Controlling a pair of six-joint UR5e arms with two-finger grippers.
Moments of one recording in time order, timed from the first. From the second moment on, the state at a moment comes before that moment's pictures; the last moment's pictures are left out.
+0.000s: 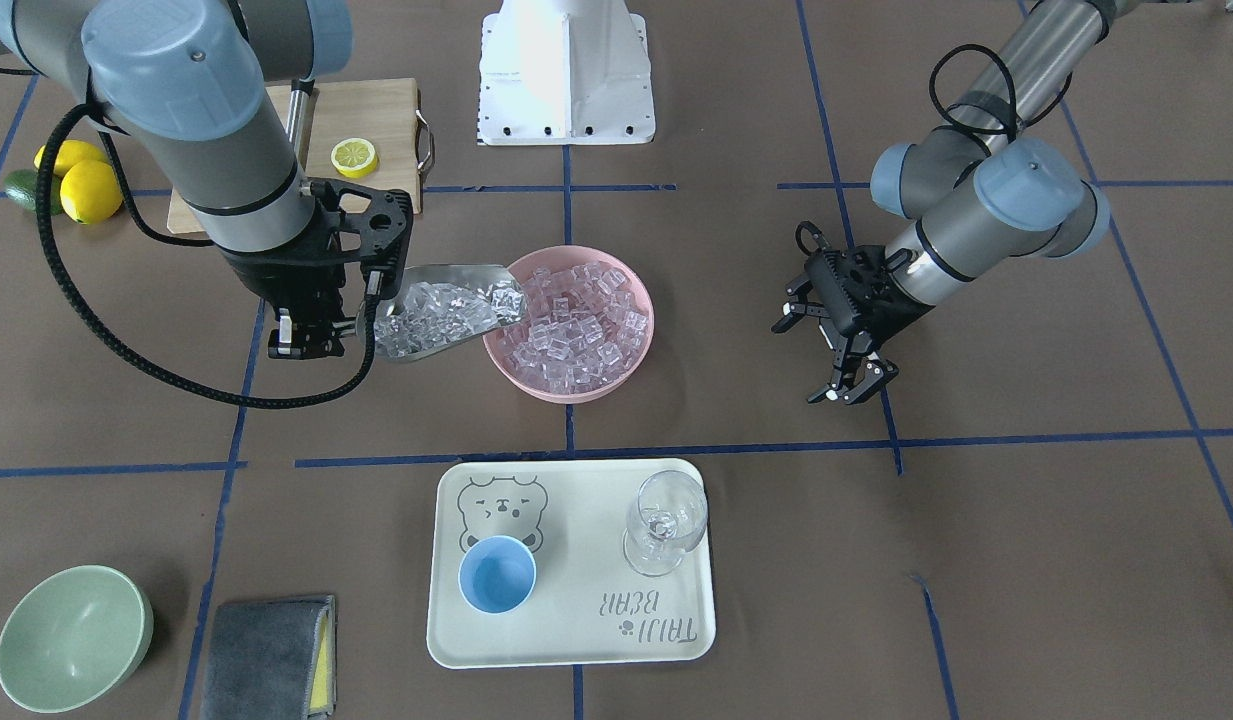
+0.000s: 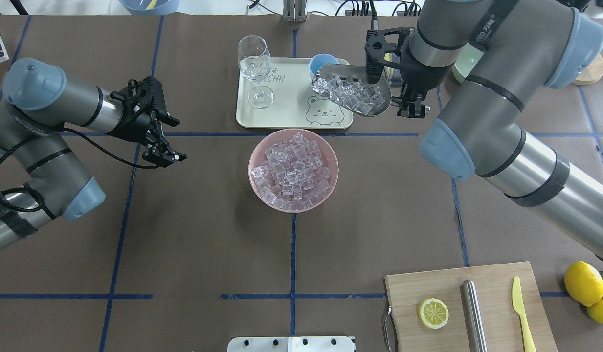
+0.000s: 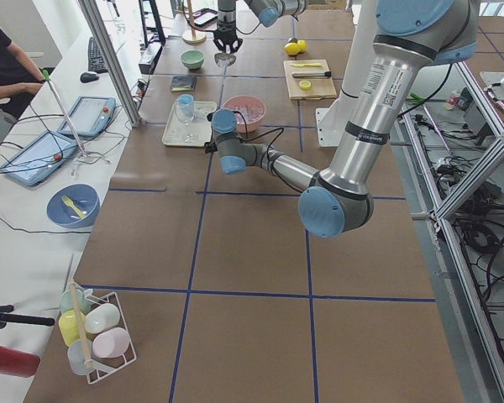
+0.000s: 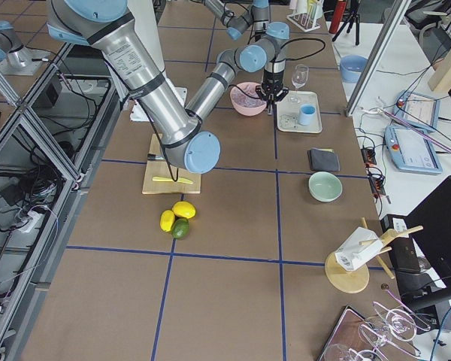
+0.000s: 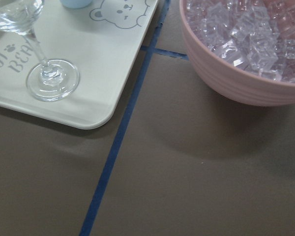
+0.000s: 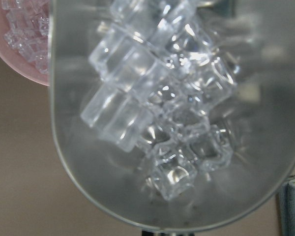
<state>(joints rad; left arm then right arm) -0.83 -1.96 -1.49 -2.43 -2.20 0.02 0.87 -0.90 1.79 -1.88 2.08 -0.60</state>
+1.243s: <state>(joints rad) -1.20 -1.88 -1.58 -1.96 -2.20 0.02 0.89 -0.86 1.63 -1.89 2.04 -0.26</state>
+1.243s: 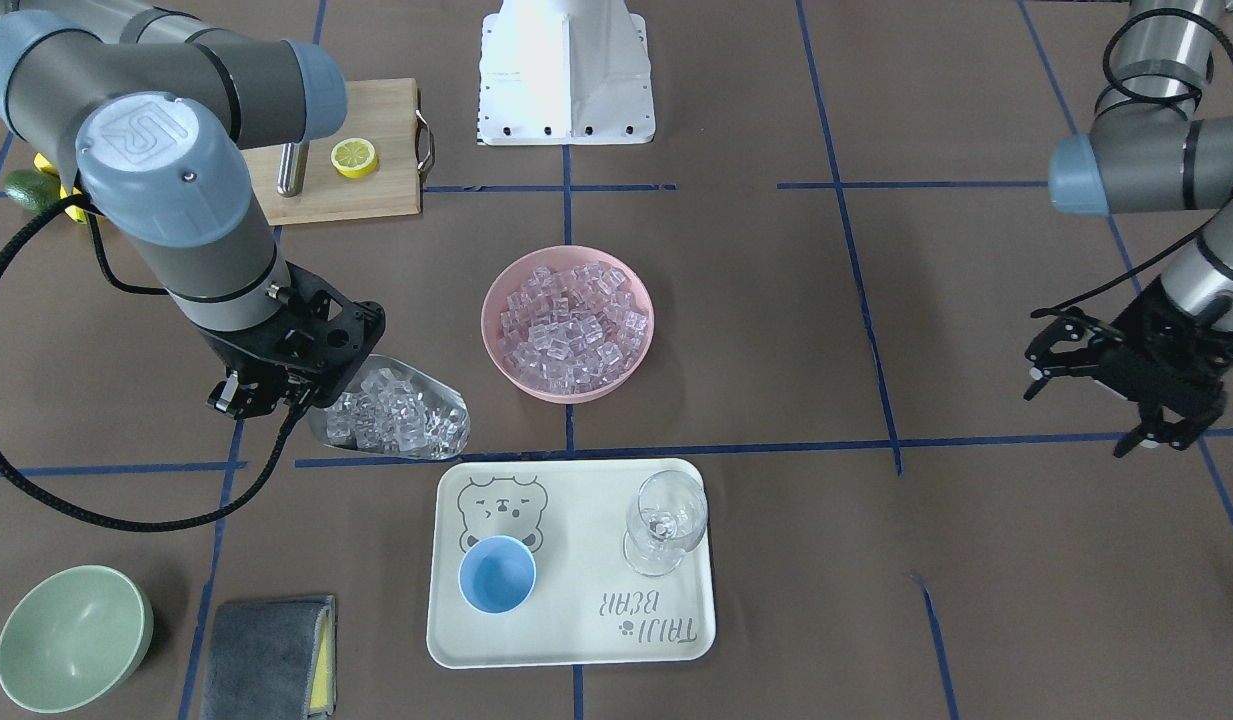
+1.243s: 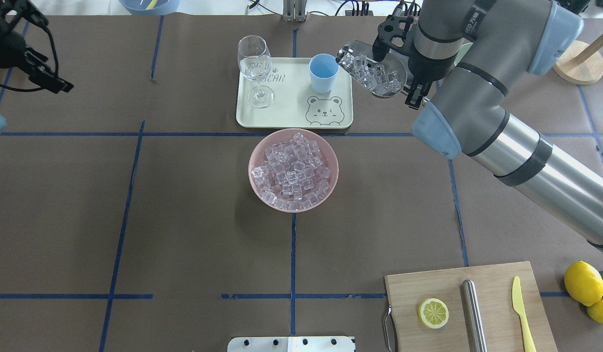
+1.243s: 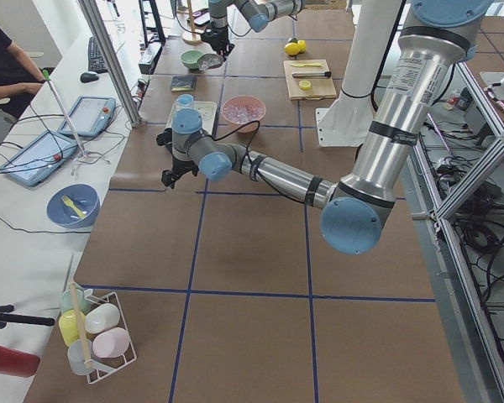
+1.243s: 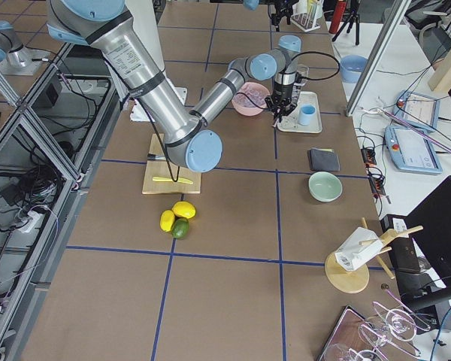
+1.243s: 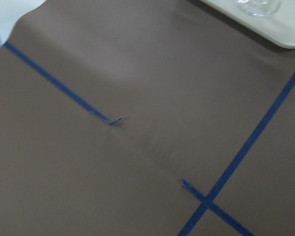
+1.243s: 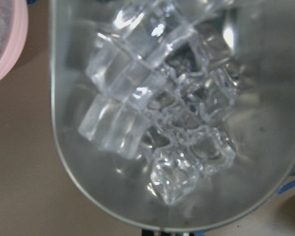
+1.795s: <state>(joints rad) -1.32 -1.80 -1.58 -1.87 -2.20 0.05 0.90 -0.72 1.37 -1.89 1.97 -0.20</state>
